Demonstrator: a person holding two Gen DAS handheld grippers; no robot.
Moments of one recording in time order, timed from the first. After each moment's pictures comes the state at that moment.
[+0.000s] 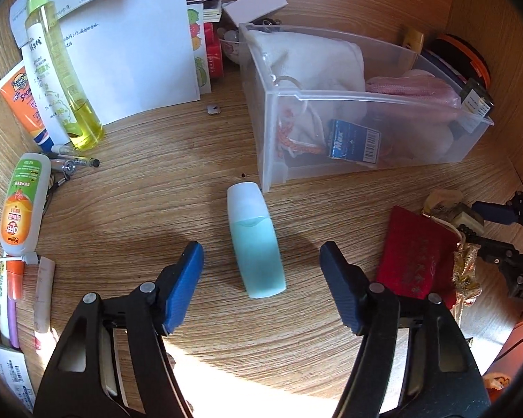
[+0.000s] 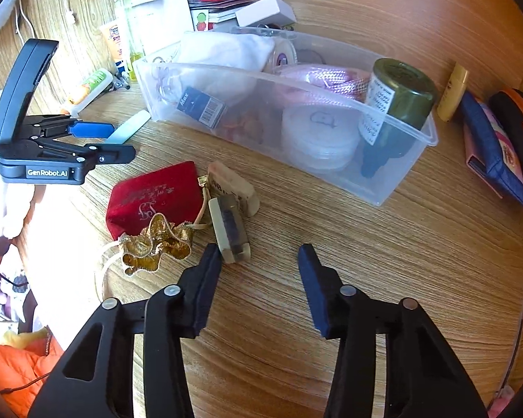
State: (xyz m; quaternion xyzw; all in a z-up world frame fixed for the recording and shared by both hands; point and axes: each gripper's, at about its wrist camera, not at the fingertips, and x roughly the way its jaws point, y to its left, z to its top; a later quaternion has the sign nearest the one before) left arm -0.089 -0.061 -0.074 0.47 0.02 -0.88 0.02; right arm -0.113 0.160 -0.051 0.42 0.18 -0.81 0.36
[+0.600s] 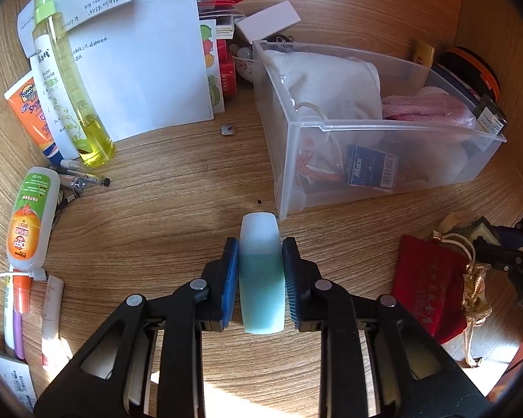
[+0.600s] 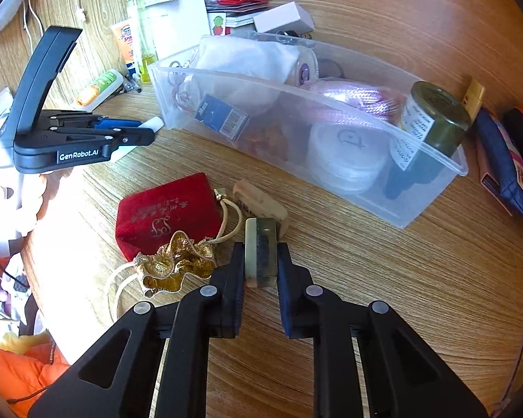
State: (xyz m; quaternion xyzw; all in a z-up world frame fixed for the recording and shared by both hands) left arm -0.102 -0.059 -0.070 0.44 0.01 -0.90 0.04; right arm -0.109 0.150 -0.050 0.40 0.17 -0.82 0.37
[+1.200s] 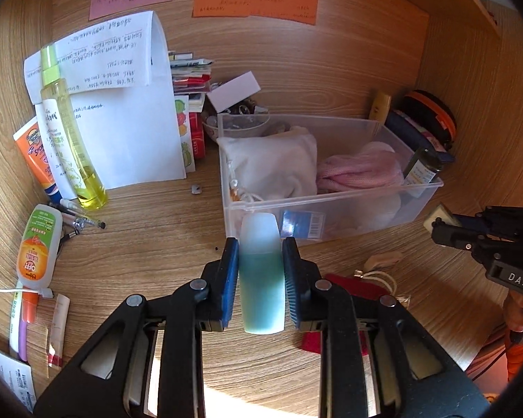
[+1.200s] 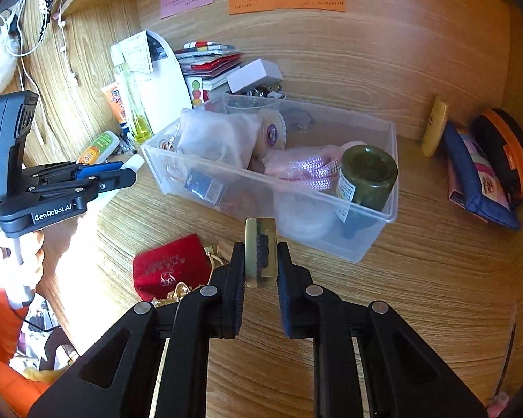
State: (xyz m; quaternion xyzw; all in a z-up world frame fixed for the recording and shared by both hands) left arm -0.075 -0.036 -0.012 0.36 0.03 -0.93 -0.01; right arm -0.120 0.169 0.002 0.36 0.10 -0.85 0.36
